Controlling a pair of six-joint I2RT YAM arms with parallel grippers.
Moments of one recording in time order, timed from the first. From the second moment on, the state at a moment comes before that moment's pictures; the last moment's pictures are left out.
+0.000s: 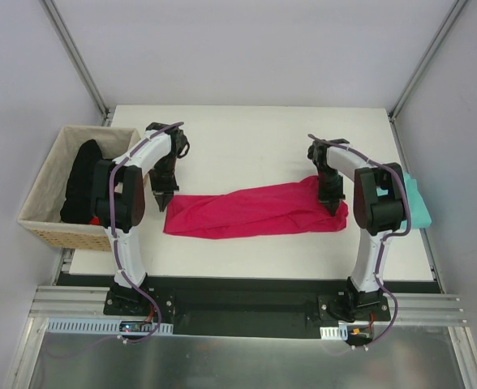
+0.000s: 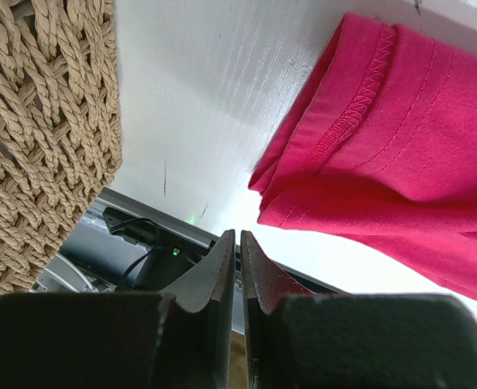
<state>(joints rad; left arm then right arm) -0.22 2.00 1.58 -1.46 -0.22 -0.53 0.24 2.03 1.45 -1.15 0.32 0.38</state>
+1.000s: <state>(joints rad) -0.22 2.00 1.63 -1.46 -0.22 -0.53 0.26 1.89 1.59 -1.18 0.32 0.42</state>
